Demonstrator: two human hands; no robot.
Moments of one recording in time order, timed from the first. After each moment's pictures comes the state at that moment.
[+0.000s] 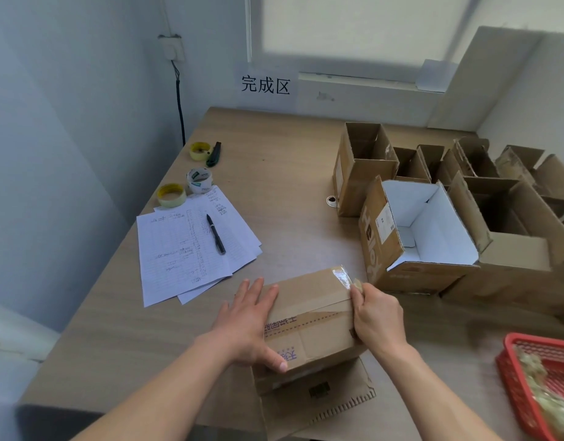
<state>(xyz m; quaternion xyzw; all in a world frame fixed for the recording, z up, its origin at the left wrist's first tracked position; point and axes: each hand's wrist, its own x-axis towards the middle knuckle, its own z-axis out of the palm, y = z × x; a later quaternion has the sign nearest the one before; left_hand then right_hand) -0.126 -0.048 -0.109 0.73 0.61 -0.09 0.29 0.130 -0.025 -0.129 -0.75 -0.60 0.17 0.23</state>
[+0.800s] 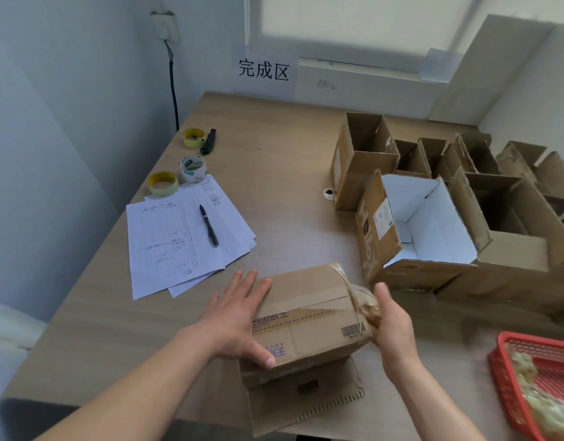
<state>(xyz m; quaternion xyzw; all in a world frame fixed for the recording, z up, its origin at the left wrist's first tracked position) -0.136 -0.041 -0.108 0.74 0.59 -0.09 0.30 0.149 -0.045 -0.136 -0.69 -0.30 0.49 0.44</state>
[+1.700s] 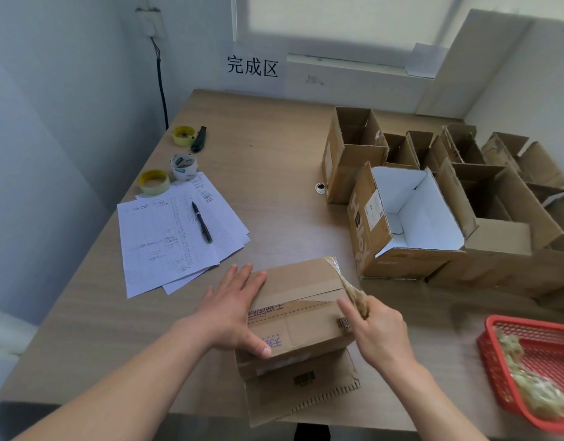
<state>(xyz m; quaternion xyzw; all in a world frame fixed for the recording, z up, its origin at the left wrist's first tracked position) -0.137 -0.040 -0.111 0.75 0.58 -0.09 0.30 0.153 -0.069 -0.134 -0.74 -0.59 0.24 0.22</state>
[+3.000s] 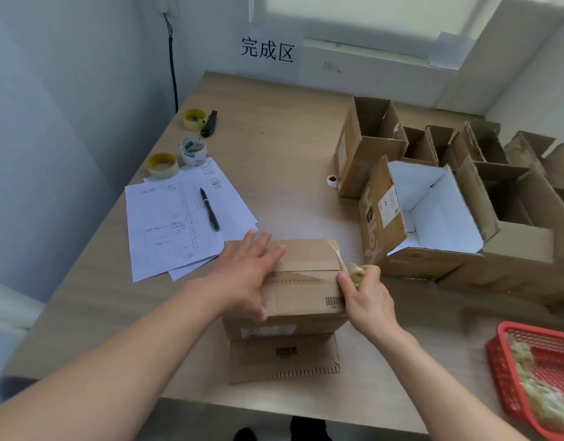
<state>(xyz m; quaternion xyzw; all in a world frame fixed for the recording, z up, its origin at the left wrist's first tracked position) -0.132 -0.009 -0.093 0.79 0.57 -0.09 0.20 0.118 -0.023 -0.122 -0.77 -0.55 0.28 0.14</state>
